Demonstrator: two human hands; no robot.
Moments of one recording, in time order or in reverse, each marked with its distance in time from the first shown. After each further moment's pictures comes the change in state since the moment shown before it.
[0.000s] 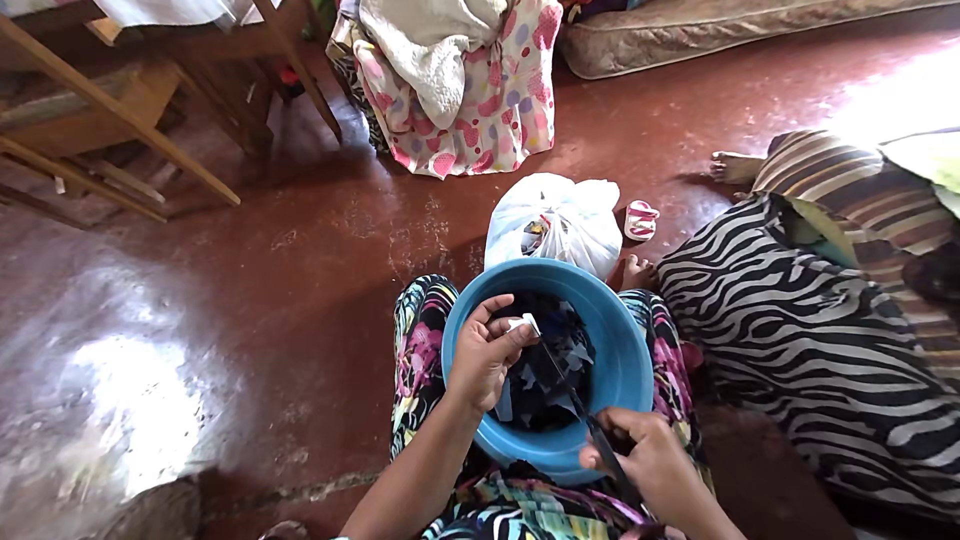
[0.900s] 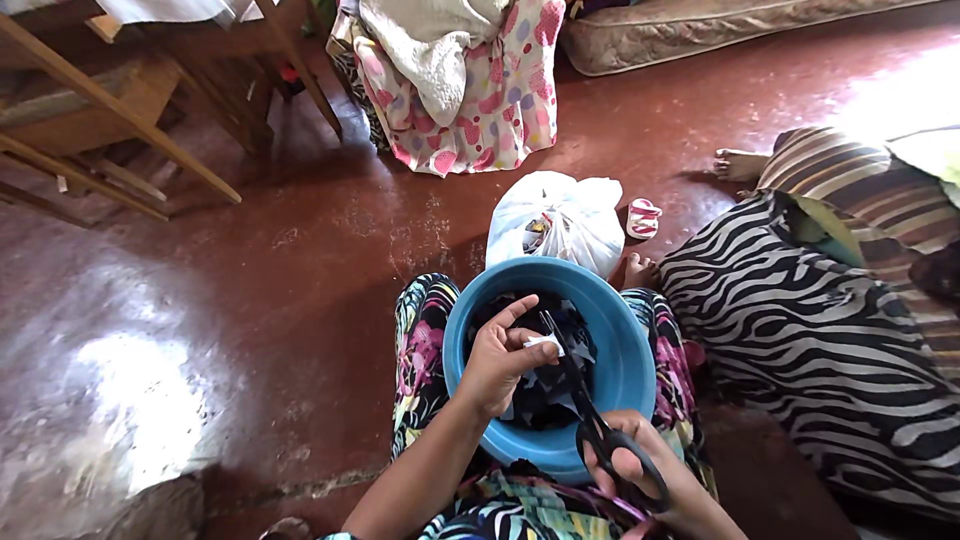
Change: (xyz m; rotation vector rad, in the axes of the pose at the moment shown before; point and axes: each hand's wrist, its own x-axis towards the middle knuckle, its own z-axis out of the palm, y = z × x) left_hand 0.000 -0.007 0.000 0.043 -0.213 -0.019; right_hand 0.009 0.018 0.006 0.942 -0.454 -0.145
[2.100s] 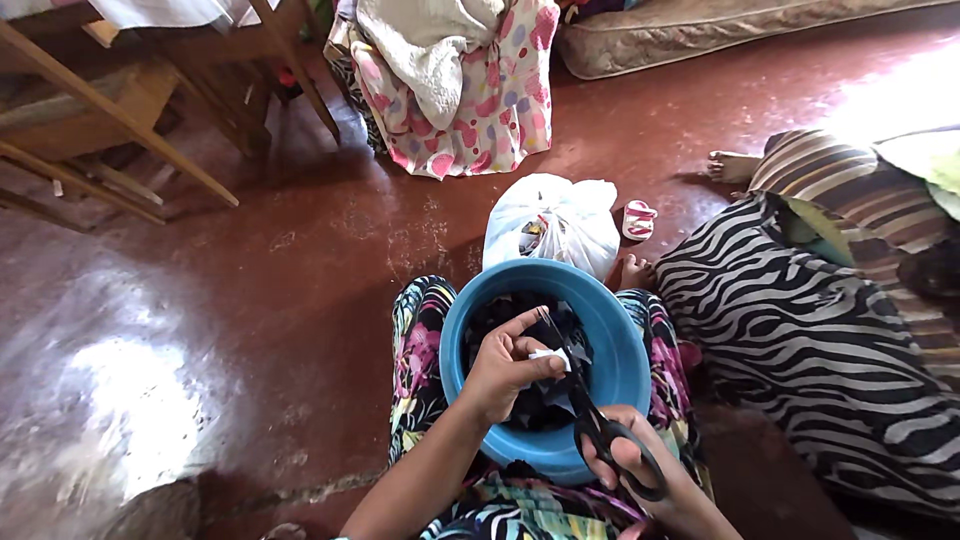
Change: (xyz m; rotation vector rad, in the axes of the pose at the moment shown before) left_hand -0.001 -0.009 -0.001 0.017 -0.097 -0.032; right_hand 0.002 0.004 0.000 0.046 0.041 -0.045
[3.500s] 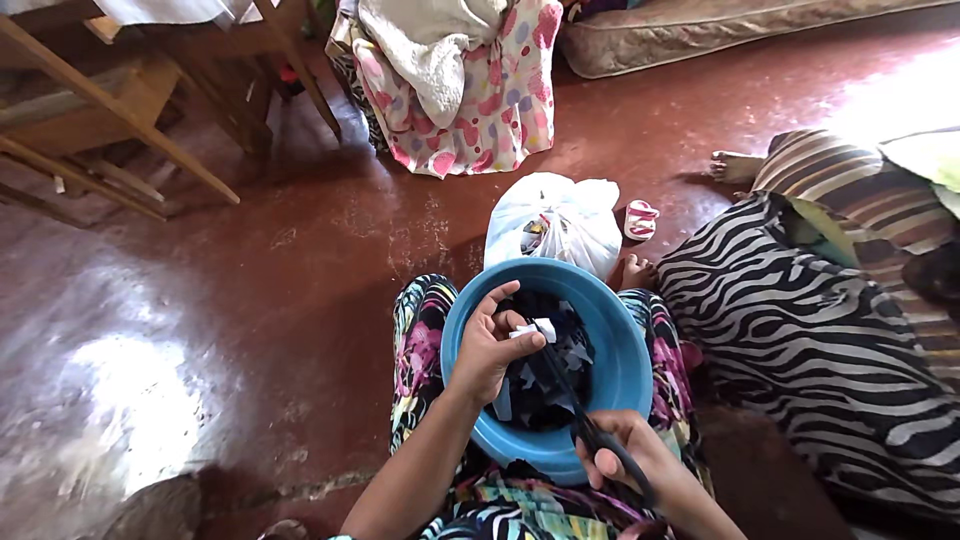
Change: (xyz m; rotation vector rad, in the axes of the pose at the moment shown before) left_hand 0.010 0.010 -0.009 -0.008 0.130 0.147; right_hand -0.005 -0.007 -0.001 -0.272 0.073 0.154
